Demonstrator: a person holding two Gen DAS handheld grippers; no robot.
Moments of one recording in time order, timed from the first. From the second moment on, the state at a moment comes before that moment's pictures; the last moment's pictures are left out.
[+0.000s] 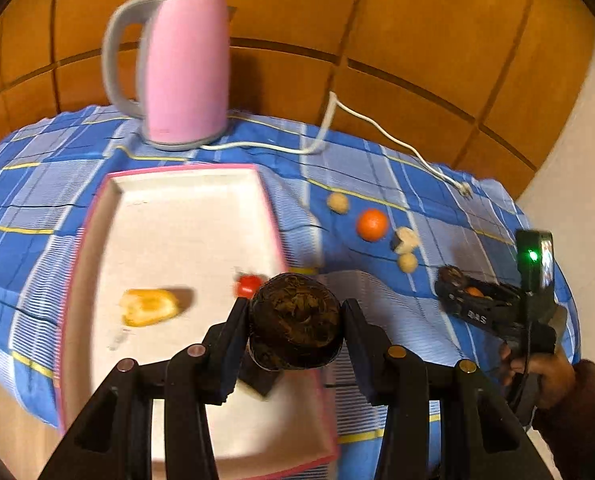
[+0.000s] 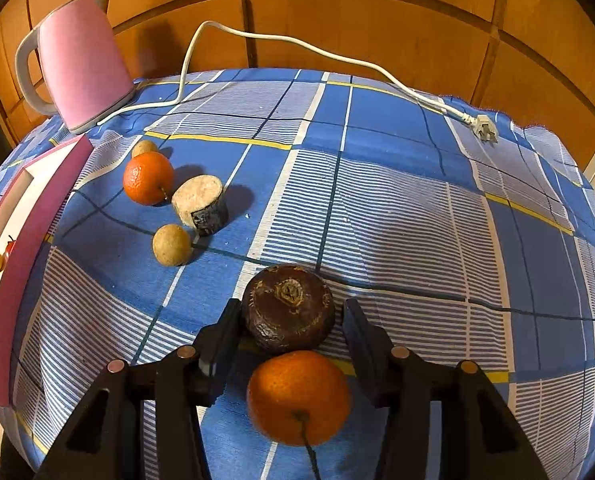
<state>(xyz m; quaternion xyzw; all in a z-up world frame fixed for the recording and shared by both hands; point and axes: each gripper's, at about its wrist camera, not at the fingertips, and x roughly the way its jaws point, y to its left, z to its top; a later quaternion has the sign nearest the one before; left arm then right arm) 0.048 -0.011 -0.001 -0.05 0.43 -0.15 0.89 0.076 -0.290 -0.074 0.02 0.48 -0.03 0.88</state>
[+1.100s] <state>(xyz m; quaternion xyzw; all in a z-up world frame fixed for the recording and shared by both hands) 0.089 0.090 -0.017 -0.08 0.42 0.02 0.90 0.072 -0.290 -0.075 0.02 0.47 -0.03 0.88</state>
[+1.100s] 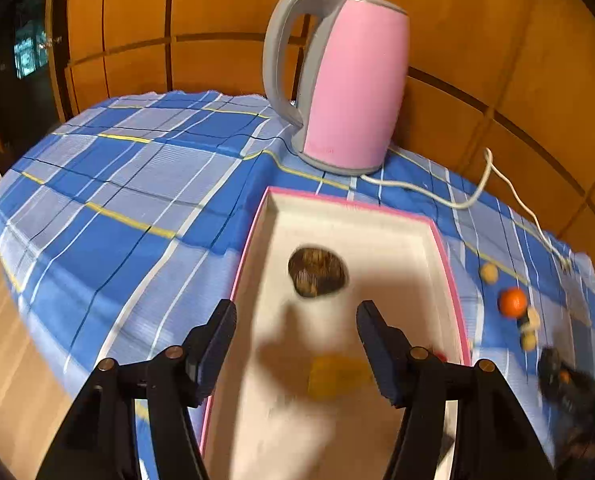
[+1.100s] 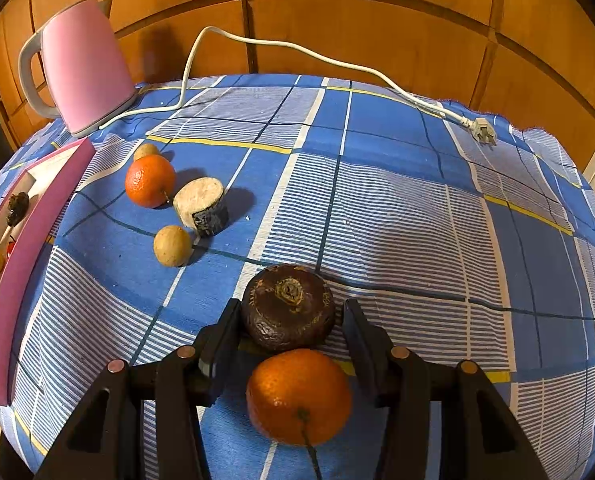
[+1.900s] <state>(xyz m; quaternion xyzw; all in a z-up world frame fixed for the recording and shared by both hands) 0.025 0.094 -0.009 -0.07 0.41 0.04 0.91 0.118 -0.121 -0.007 -0.03 0.44 0.20 0.87</state>
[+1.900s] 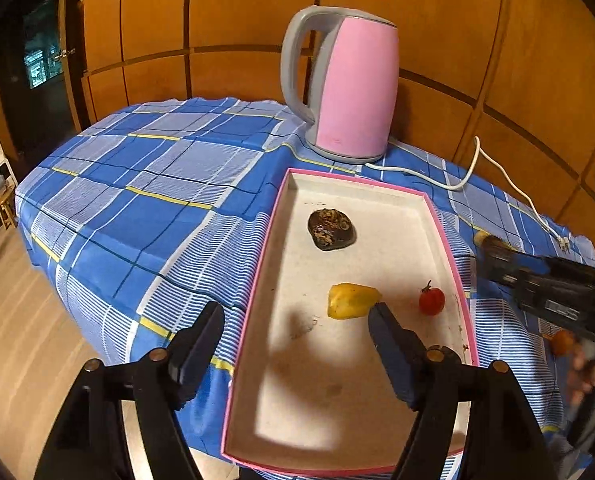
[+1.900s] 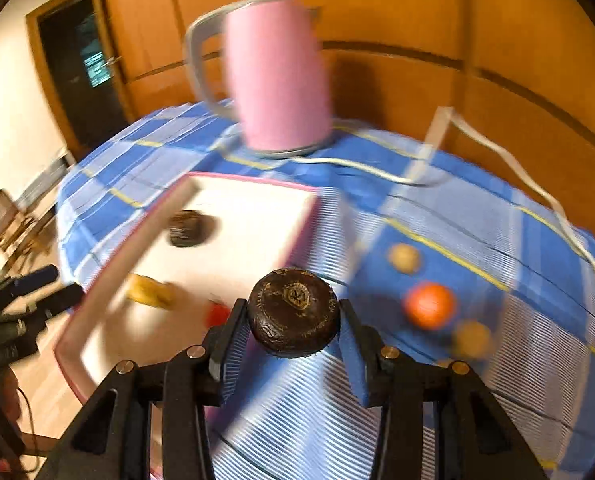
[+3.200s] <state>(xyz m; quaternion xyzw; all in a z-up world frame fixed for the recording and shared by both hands) 0.041 -0.022 0.024 -0.02 0.38 -0.11 0.92 -0.122 -0.339 0.016 0.09 0.44 -0.17 0.87</state>
